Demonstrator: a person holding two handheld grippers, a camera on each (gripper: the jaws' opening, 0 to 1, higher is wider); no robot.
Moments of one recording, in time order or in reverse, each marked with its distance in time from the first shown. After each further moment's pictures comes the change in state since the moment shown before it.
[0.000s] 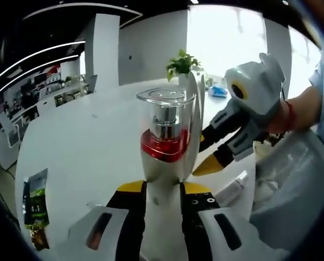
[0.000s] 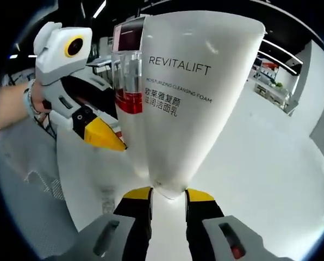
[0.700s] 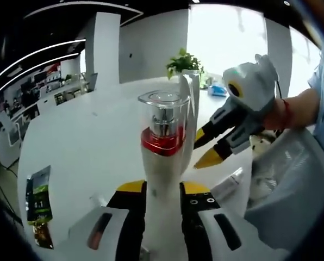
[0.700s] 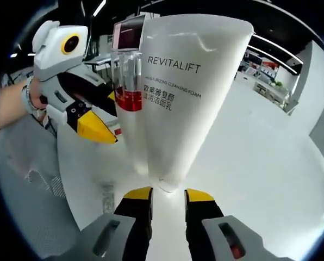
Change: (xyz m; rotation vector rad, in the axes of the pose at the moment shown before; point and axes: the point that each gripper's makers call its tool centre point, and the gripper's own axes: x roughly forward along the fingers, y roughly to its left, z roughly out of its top) left arm -0.019 -0.004 -0.005 0.001 0.039 0.002; right arm -0.014 -0.002 -0.006 0.045 0.024 0.013
